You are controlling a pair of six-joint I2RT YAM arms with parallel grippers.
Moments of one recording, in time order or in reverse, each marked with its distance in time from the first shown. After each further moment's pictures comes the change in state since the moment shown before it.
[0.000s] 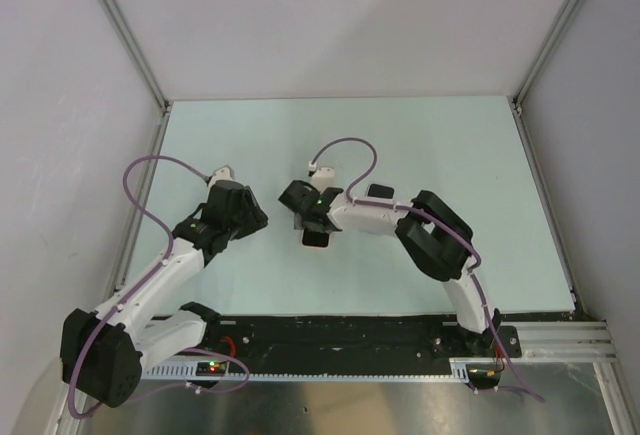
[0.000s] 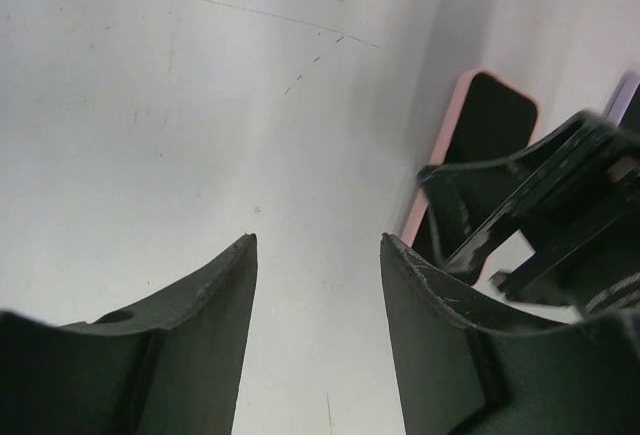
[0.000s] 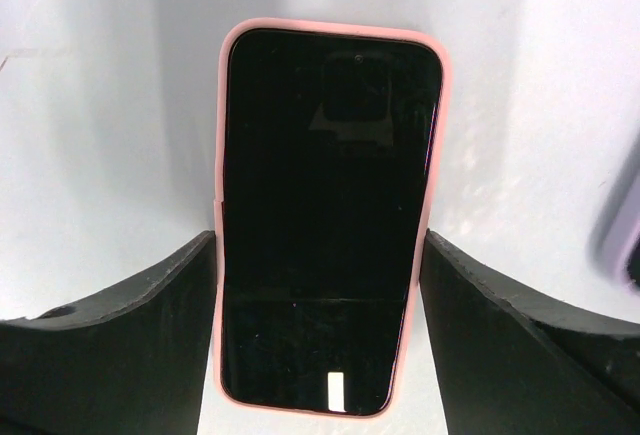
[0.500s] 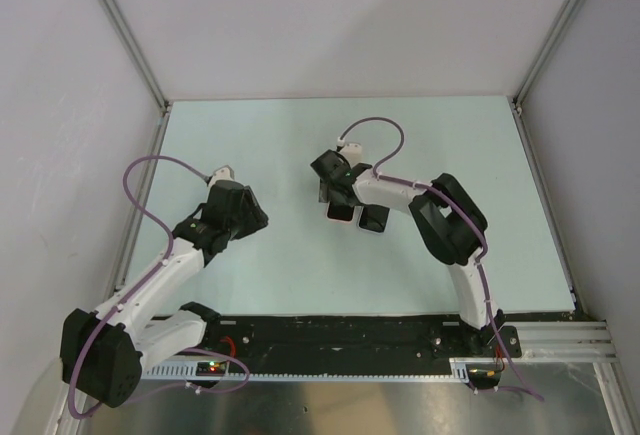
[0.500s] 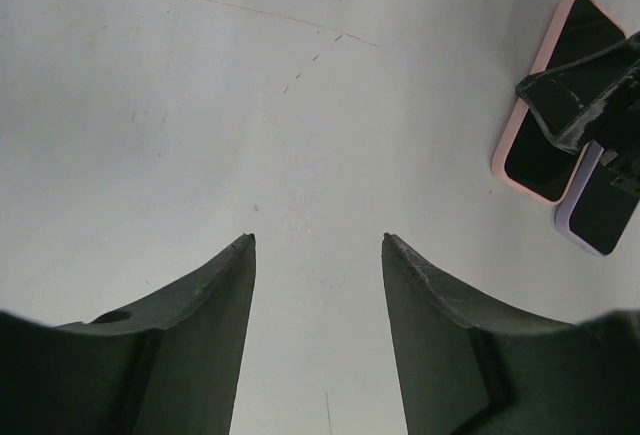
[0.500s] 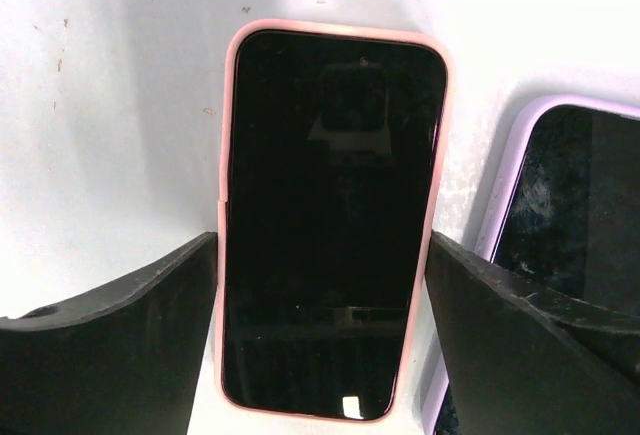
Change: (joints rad) left arm 0.000 0.000 0.000 0.000 0.003 -0.001; right arm -0.238 -0.010 -0.036 0.101 -0.041 -0.182
